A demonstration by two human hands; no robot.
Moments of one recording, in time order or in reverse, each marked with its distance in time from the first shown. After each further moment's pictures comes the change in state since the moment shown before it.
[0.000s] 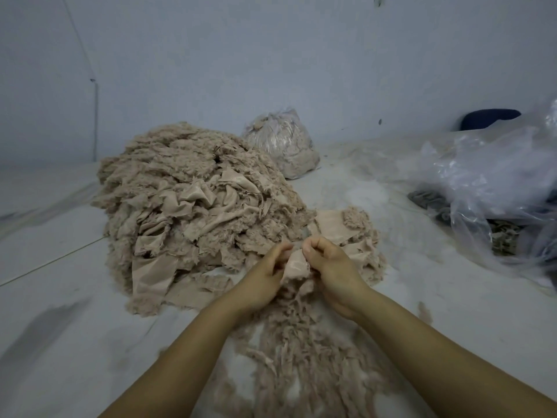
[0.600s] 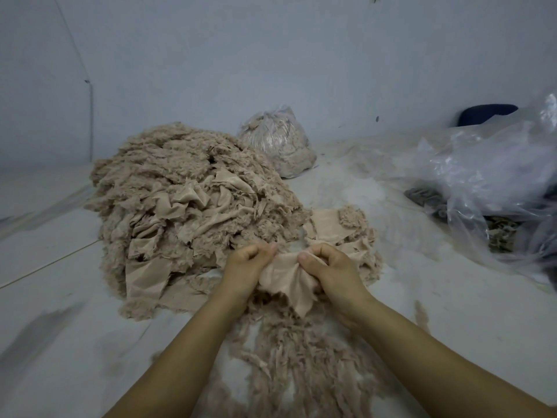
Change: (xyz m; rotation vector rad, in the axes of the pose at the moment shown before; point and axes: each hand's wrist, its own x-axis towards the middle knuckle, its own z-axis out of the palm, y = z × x) left_hand 0.001 0.006 -0.002 -0.384 0.350 -0.084; right_hand -0.009 0.003 -0.009 -0.099 0.066 -0.026
